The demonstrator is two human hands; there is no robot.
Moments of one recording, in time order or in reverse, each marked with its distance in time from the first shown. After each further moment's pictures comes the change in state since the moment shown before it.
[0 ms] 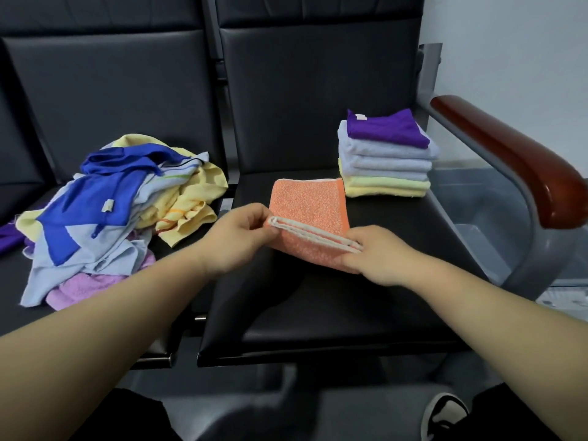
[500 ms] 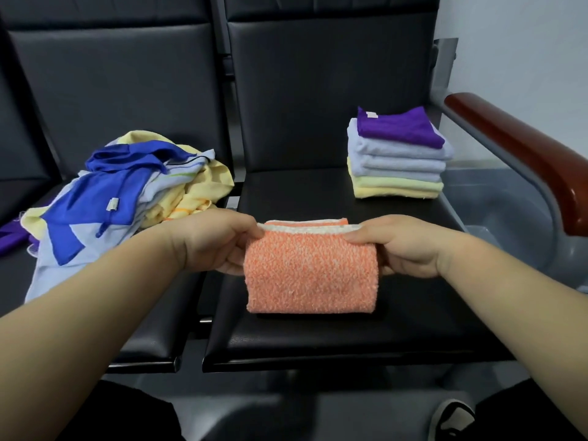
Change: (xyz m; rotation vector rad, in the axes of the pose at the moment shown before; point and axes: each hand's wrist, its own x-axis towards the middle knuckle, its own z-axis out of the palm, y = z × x) left_hand 0.006 0.007 -0.039 -0.283 -0.293 -0.599; right_hand 0.012 -0.007 -0.027 0.829 -0.356 0.278
